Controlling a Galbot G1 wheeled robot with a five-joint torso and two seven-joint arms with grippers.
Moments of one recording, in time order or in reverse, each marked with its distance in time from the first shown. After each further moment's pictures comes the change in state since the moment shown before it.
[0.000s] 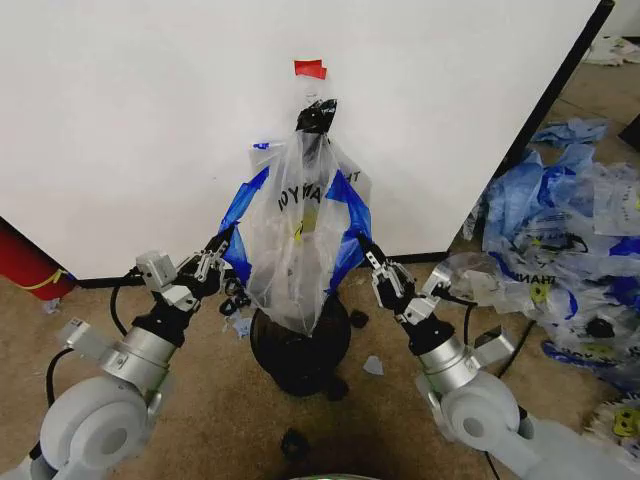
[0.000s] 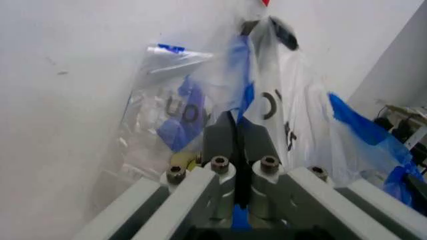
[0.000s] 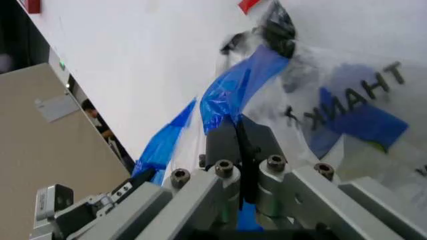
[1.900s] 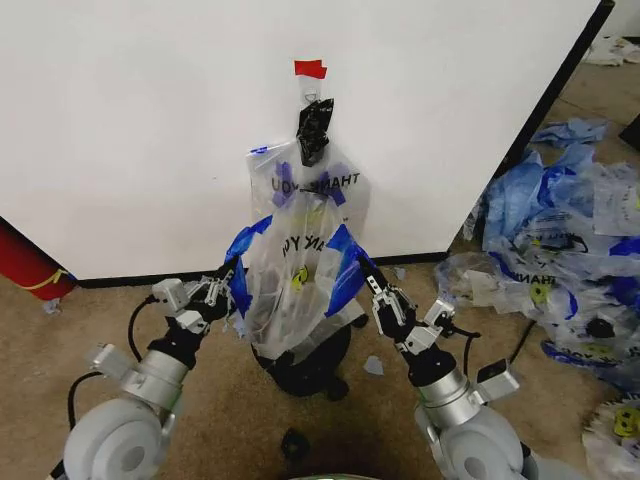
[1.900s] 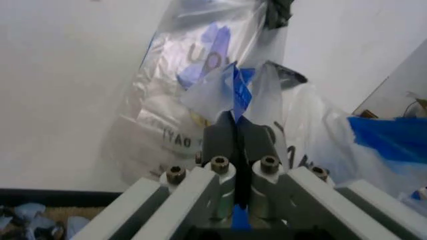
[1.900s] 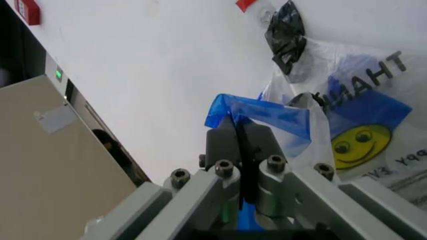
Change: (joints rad) left arm 0.026 -0.049 0.088 0.074 0.035 -0.025 -0.030; right arm -0.101 0.030 0.006 0.039 -0.038 0.034 0.007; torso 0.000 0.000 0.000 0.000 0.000
